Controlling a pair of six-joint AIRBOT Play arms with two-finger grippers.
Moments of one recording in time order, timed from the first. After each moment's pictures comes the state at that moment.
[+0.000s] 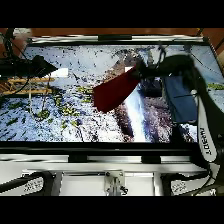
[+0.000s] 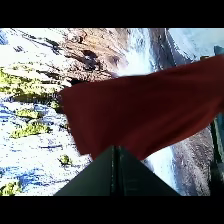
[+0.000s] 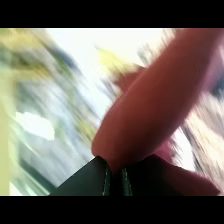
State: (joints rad) left arm 0.09 -1.31 1.48 0.79 -1.12 -1.35; right arm 0.07 -1.63 1.66 2.49 -1.05 -1.66
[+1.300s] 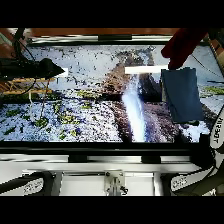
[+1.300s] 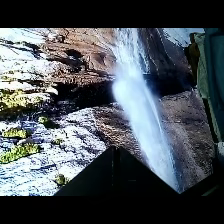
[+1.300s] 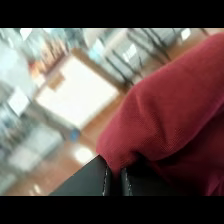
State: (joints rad) left arm 0.02 -1.31 1.48 0.79 -1.14 -1.32; right arm -0.23 -1.72 1.99 2.36 -0.48 -1.49
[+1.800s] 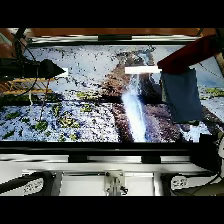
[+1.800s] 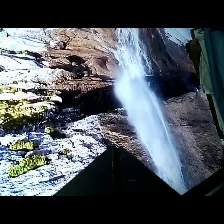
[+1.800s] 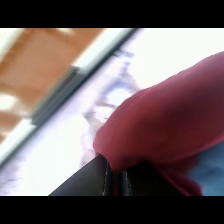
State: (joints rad) left arm 0.02 -1.31 1.48 0.79 -1.14 -1.27; right arm -0.32 -1.60 1.99 1.92 -0.99 -1.13
